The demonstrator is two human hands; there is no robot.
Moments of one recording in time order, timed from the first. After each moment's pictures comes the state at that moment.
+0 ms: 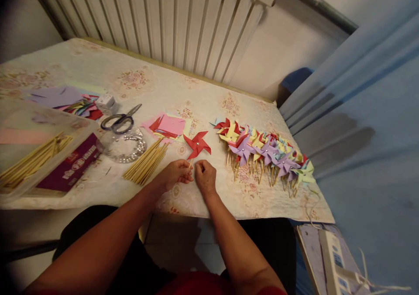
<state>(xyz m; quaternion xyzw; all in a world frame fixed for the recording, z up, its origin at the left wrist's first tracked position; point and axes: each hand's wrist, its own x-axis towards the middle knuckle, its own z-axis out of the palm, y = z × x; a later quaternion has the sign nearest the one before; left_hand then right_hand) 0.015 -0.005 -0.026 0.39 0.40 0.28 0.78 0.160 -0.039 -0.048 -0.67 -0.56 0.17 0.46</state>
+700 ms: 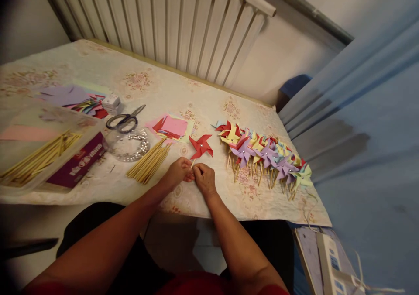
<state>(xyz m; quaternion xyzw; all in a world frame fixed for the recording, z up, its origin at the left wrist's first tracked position) 0.026 -0.008 -0.029 0.44 0.47 0.32 0.69 0.161 -0.044 -0.050 -0.61 -0.62 0.24 0.42</state>
